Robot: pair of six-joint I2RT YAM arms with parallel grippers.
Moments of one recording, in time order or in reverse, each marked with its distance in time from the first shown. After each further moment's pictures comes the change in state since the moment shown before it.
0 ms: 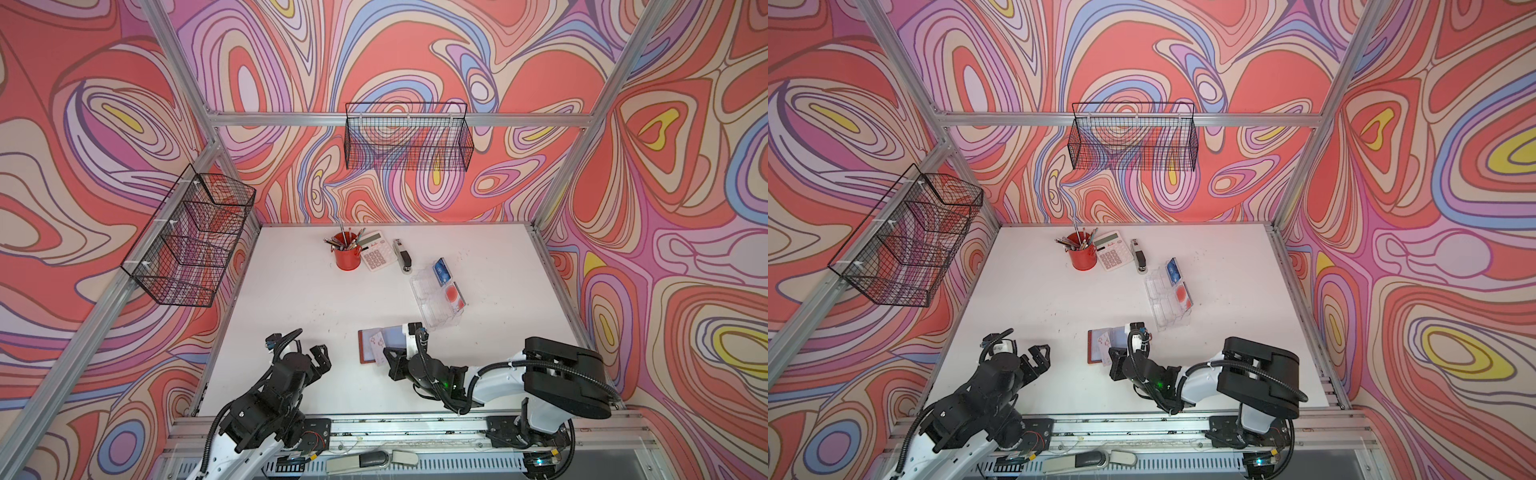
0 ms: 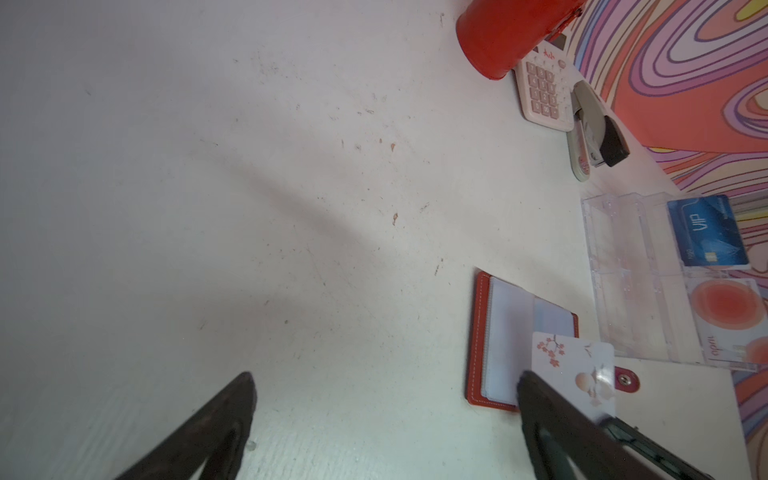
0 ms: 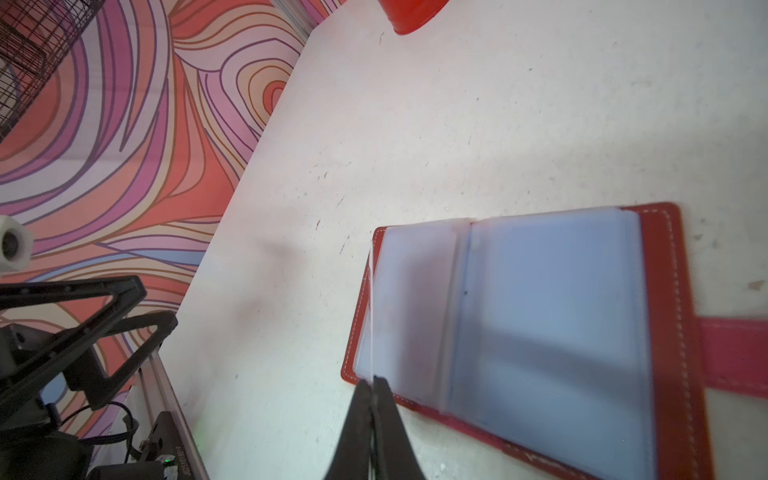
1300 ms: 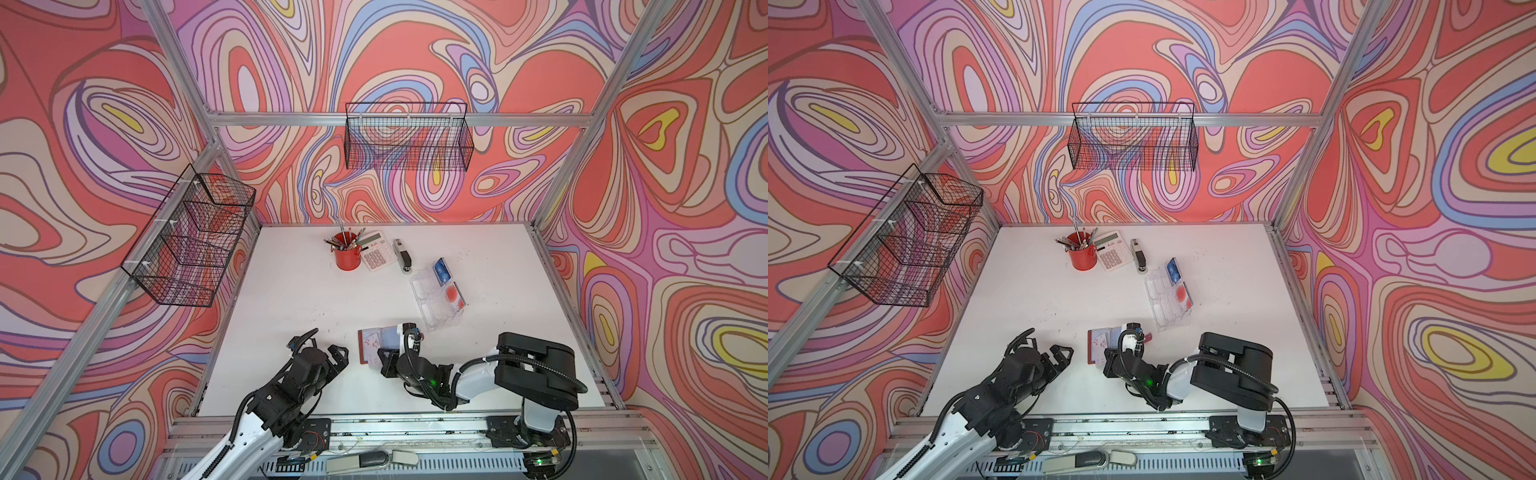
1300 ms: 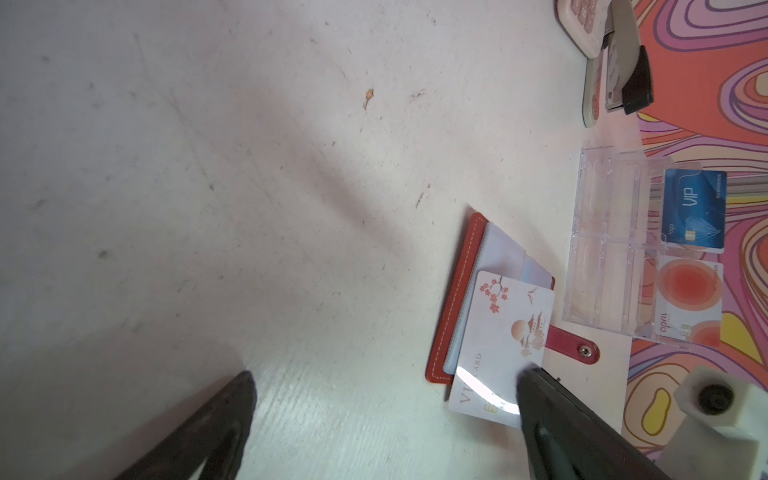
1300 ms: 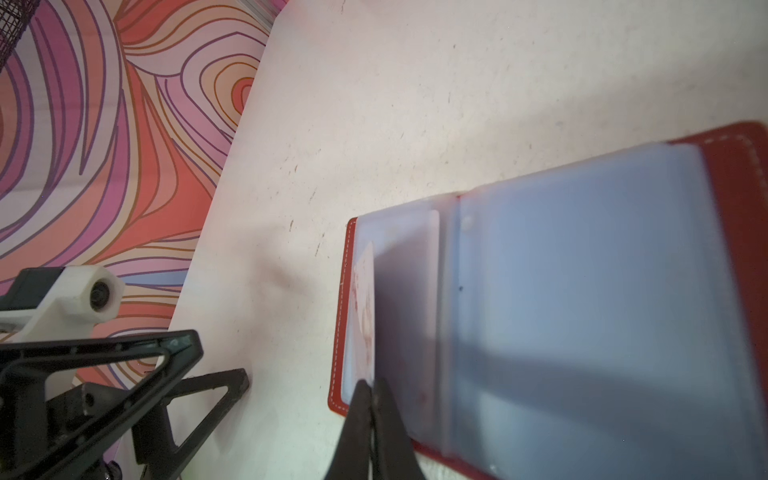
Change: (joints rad) left arm 0.000 0.215 -0.178 0.357 0.229 -0.201; right arm -0.019 0.143 0.093 -0.007 -0.015 0.114
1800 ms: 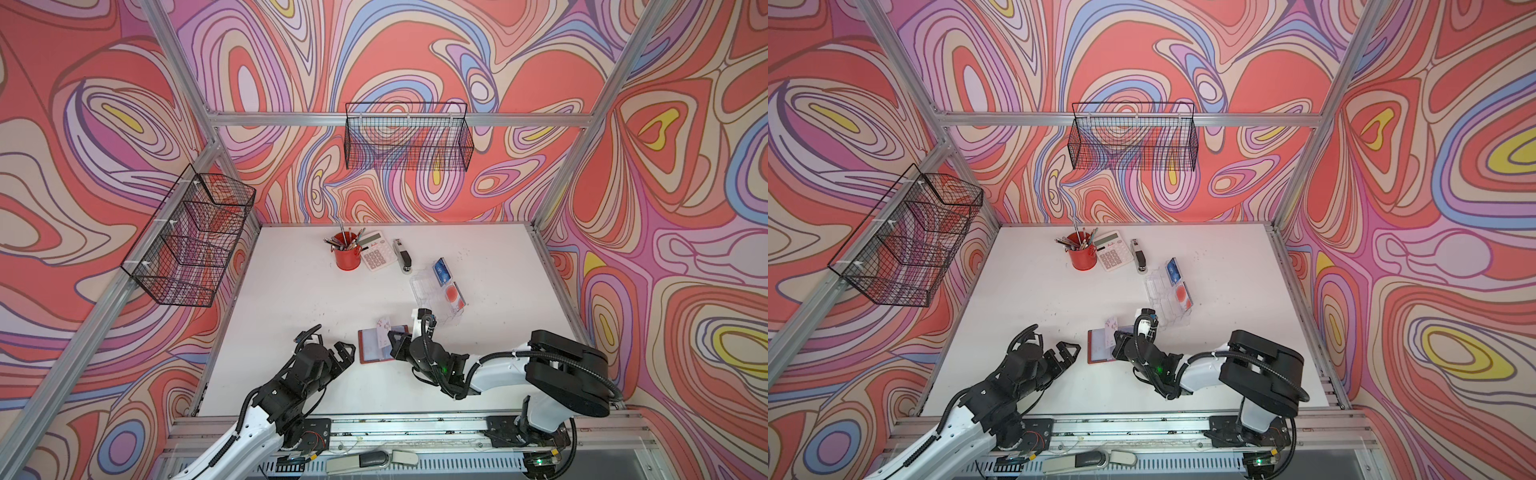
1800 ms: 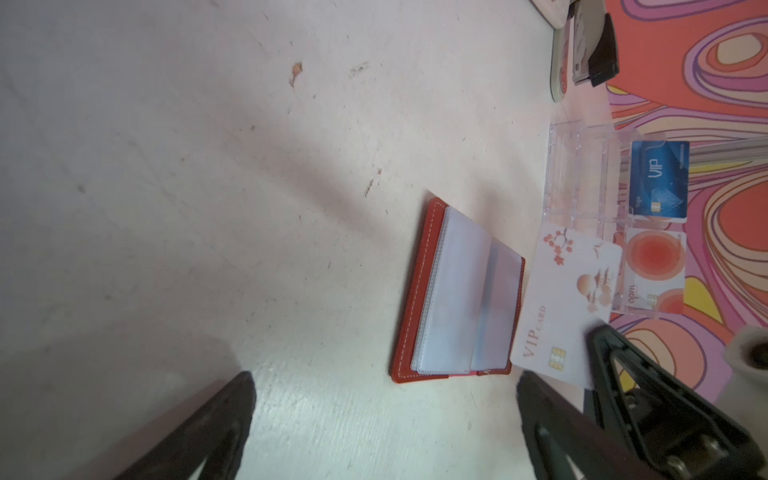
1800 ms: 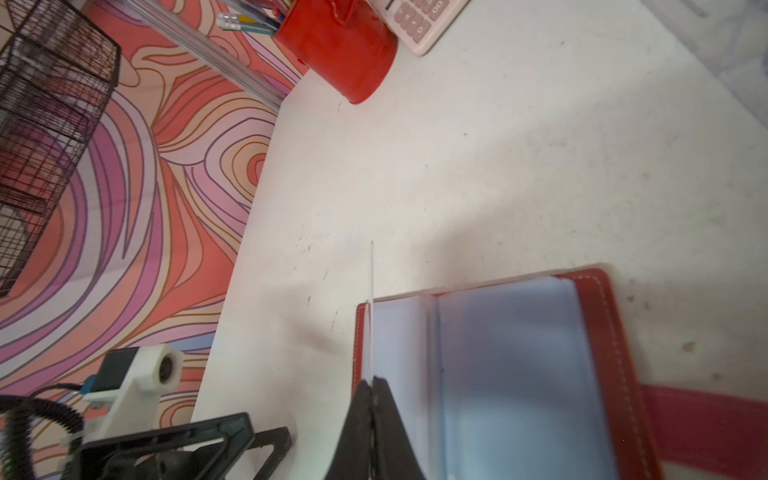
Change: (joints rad) left arm 0.000 0.133 -0.005 0.174 0.079 0.049; right arm -0.115 -0.134 -0.038 -0.066 -0.006 0.032
